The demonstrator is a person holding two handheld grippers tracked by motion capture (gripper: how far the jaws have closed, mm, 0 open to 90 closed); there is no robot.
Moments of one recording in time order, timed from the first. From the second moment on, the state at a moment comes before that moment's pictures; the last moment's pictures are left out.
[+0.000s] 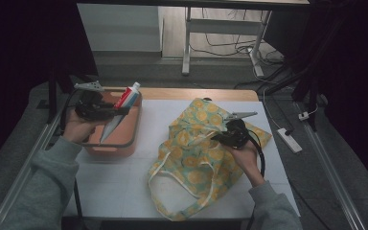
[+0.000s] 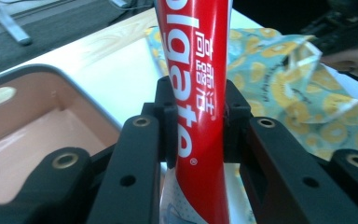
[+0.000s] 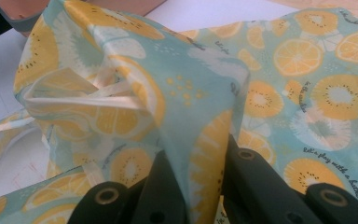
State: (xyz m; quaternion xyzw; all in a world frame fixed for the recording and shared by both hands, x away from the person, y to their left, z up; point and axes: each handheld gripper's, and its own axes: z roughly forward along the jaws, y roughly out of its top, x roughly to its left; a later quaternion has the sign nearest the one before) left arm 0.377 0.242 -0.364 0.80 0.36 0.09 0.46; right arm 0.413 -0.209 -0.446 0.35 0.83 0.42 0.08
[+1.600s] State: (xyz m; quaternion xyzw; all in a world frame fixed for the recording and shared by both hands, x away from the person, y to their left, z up) left arm 0.331 0.084 -0.446 0.92 0.22 -0.01 0.34; right arm 0.406 -0.217 -0.428 0.35 0.80 0.48 0.09
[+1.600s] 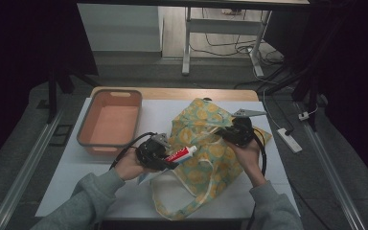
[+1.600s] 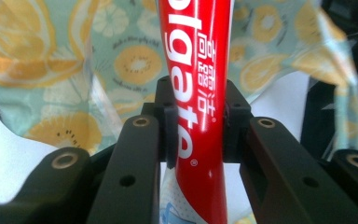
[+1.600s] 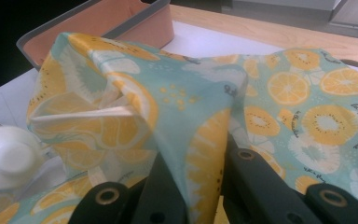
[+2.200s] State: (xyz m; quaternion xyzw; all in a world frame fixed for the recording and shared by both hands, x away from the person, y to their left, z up) left arm 0.352 0.068 -0.461 0.92 0.24 -0.02 0.31; right arm 0.401 -0.210 -0.424 0.34 0.80 0.49 0.08
